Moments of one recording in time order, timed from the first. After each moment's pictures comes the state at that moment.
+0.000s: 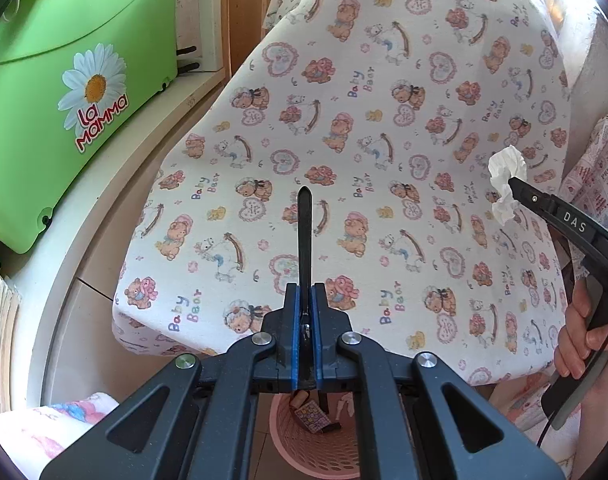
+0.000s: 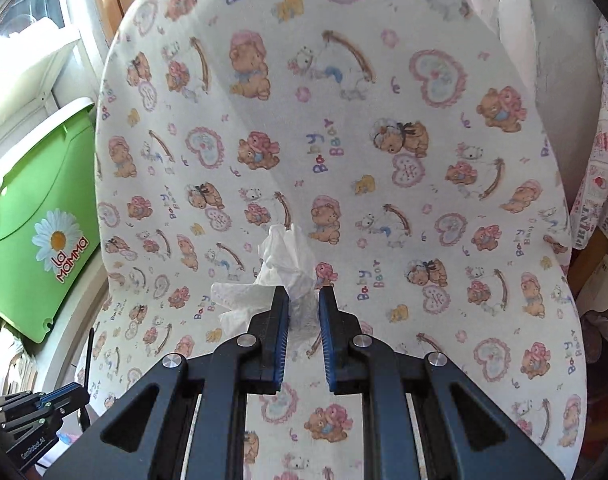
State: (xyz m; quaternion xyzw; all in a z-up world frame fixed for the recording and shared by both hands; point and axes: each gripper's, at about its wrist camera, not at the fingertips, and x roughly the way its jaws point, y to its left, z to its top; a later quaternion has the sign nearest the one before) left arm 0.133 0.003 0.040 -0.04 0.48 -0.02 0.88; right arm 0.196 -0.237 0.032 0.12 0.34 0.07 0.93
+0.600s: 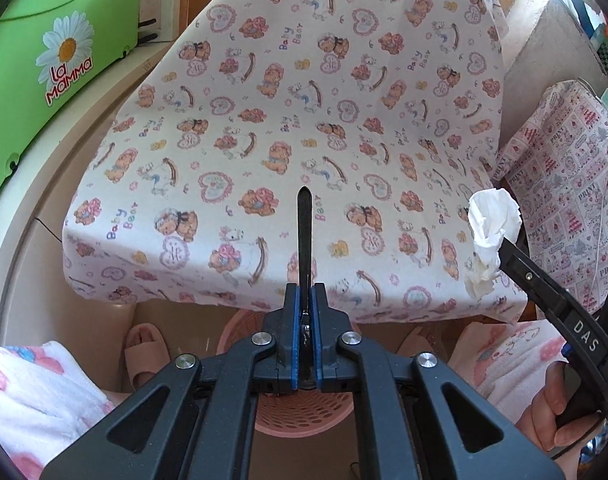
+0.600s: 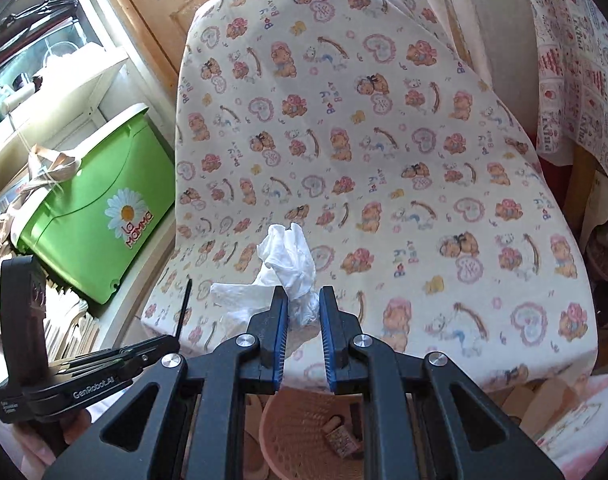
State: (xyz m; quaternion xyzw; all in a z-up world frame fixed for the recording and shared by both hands) left arm 0.067 -0.026 0.025 -0.07 0.50 -0.10 0.85; right arm 0.045 -0.250 0.022 0.19 0.34 0.12 0.91
